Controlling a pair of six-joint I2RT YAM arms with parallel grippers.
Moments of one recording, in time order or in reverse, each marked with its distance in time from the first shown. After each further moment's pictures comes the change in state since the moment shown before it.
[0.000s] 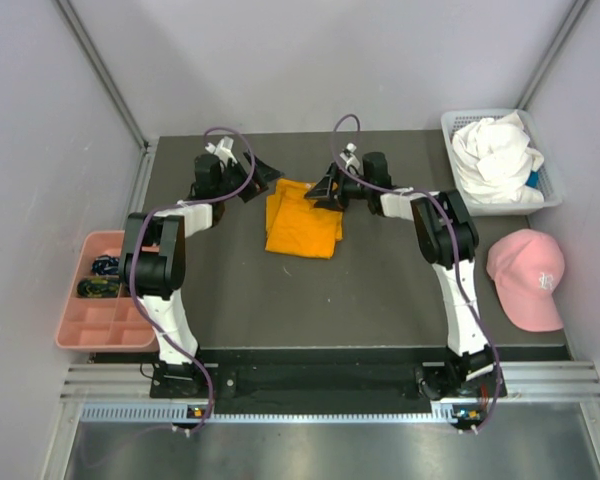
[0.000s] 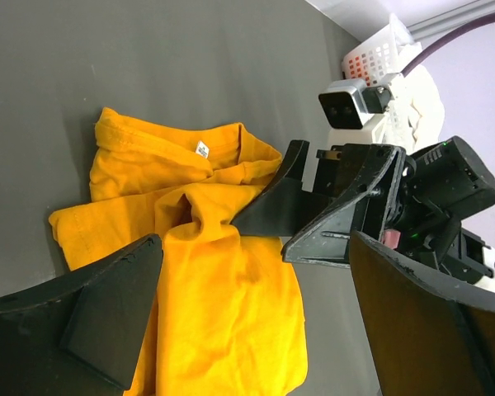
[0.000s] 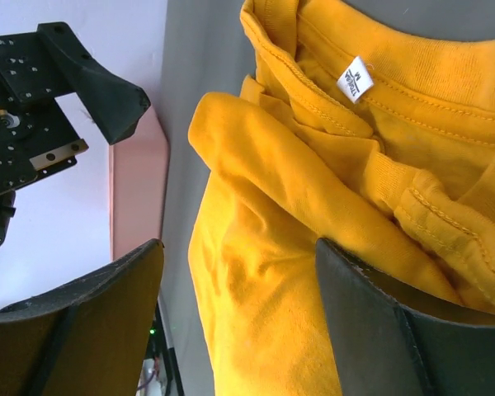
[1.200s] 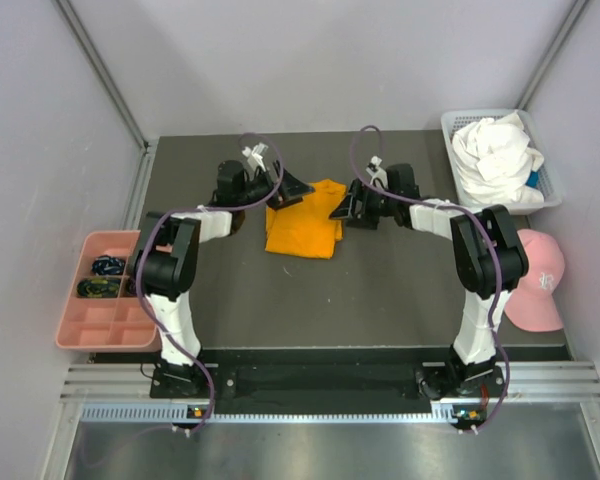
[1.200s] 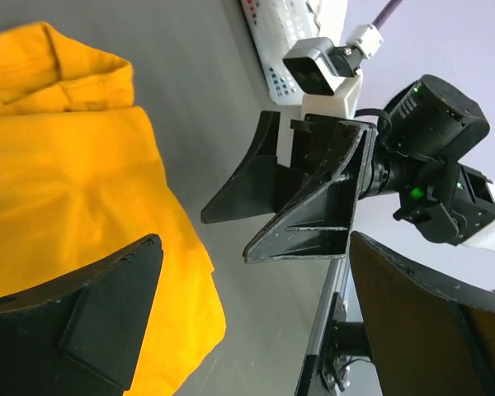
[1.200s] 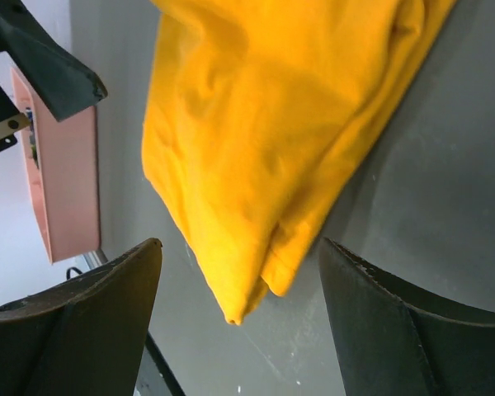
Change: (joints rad) left arm -0.124 0.008 -0.047 0.153 0.214 -0.106; right arm -0.038 -0.438 -0.405 -0.278 0.190 -0.244
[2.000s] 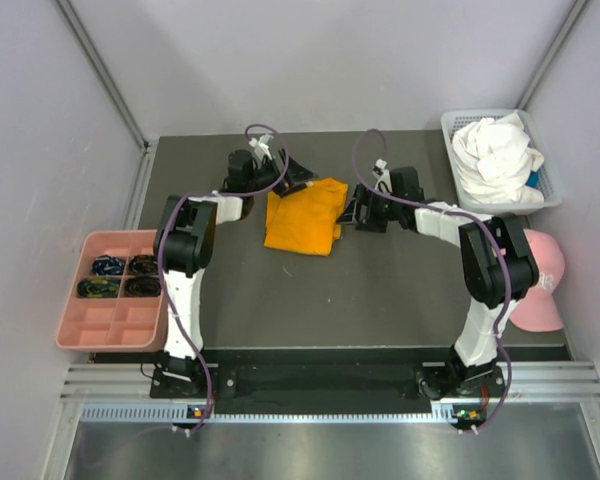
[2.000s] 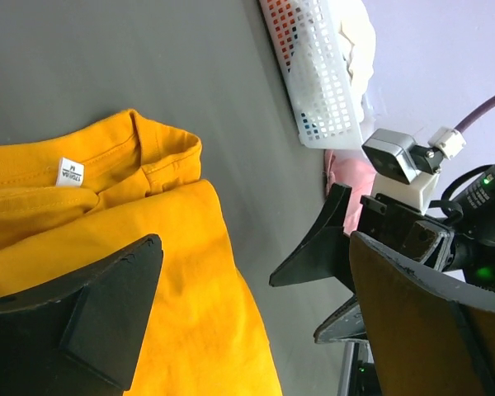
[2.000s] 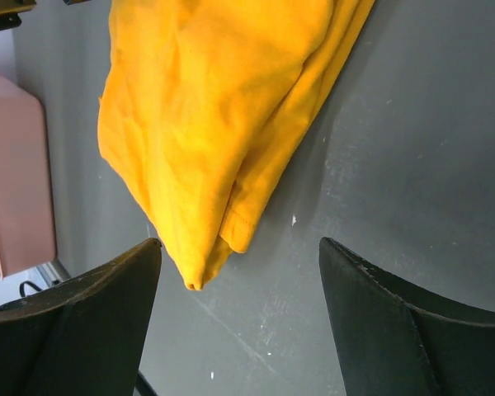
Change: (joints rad) left arm -0.001 0.298 0.303 0.029 -0.008 -0.028; right arm 0.000 -0.089 -0.064 -0.096 0.120 -0.084
